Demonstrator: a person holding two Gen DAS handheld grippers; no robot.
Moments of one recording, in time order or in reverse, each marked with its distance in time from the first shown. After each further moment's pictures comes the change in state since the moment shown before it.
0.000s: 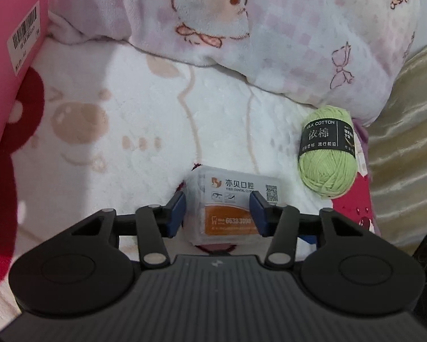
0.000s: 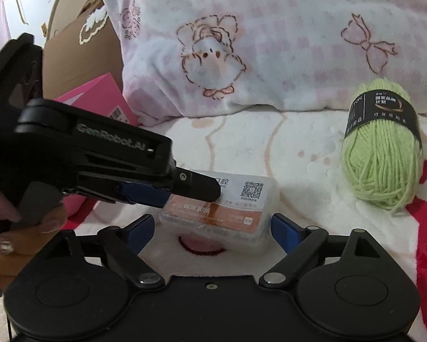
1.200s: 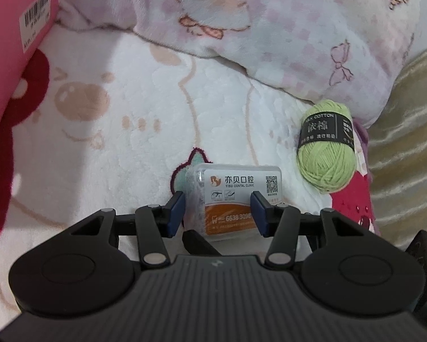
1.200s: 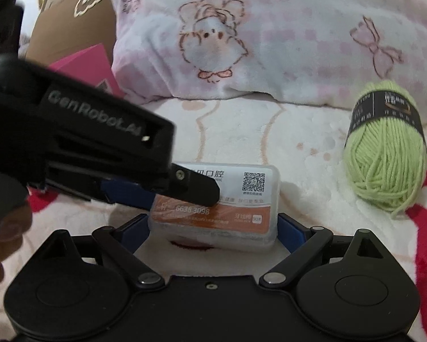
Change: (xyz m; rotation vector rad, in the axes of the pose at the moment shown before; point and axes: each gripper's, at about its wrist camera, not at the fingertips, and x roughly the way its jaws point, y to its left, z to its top) left arm -0.002 -0.001 -0.020 -0.020 -0.034 0.003; right arm 0.013 0.011 -0.009 -0.101 0.017 -0.102
